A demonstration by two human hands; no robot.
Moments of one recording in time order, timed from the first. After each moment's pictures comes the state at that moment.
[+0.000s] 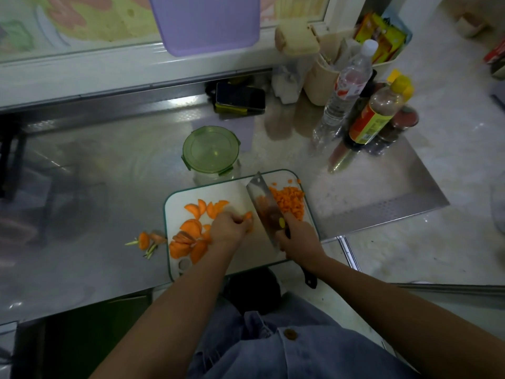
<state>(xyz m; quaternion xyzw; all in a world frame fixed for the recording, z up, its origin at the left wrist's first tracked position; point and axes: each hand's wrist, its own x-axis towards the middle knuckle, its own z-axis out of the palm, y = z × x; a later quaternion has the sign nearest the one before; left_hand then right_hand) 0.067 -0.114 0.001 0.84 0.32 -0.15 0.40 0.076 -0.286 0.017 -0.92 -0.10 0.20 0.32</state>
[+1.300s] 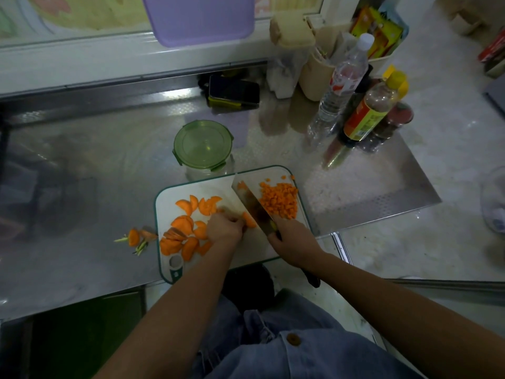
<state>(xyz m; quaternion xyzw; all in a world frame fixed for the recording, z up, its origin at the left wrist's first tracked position) 0.068 -0.128 -0.004 0.80 0.39 -0.15 0.43 0.076 -0.292 0.029 -0.93 -0.21 0.20 0.22</state>
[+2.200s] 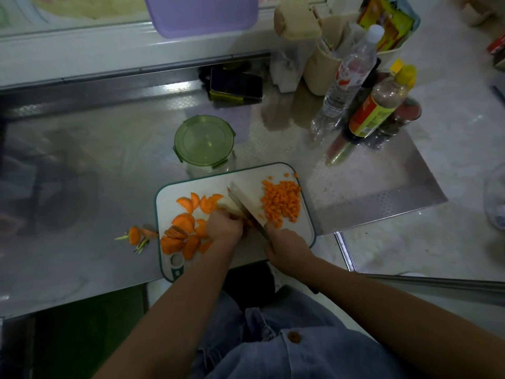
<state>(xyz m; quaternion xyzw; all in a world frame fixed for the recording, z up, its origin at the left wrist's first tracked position) 0.073 -0.125 0.000 0.80 0.41 -0.15 0.42 0.063 -0.277 0.021 -0.93 -0.23 0.26 0.15</state>
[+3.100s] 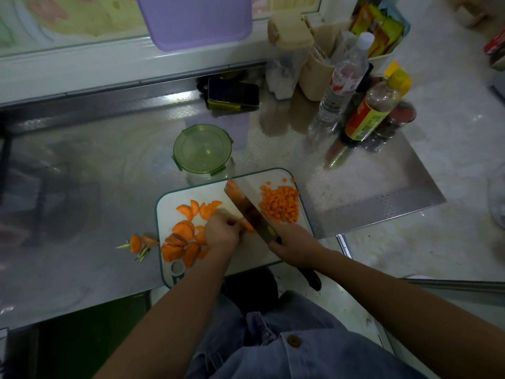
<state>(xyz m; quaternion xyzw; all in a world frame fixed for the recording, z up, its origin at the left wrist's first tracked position) 0.070 -0.118 -0.009 0.84 0.35 -0.14 0.39 0.089 -0.293 0.034 -0.89 -0.27 0.27 0.26</state>
